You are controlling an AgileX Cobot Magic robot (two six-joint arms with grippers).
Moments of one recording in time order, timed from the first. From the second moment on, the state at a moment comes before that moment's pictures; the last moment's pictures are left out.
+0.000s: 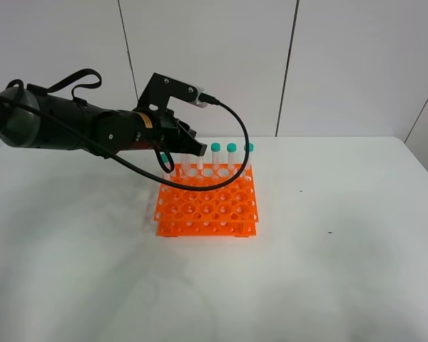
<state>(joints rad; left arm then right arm) -0.50 1.86 -1.14 0.07 -0.22 0.08 0.04 0.00 -0.49 0.04 1.03 -0.01</state>
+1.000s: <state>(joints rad) -0.49 1.86 -1.08 0.07 -0.30 0.04 0.04 0.00 -0.49 0.04 1.03 -0.01</state>
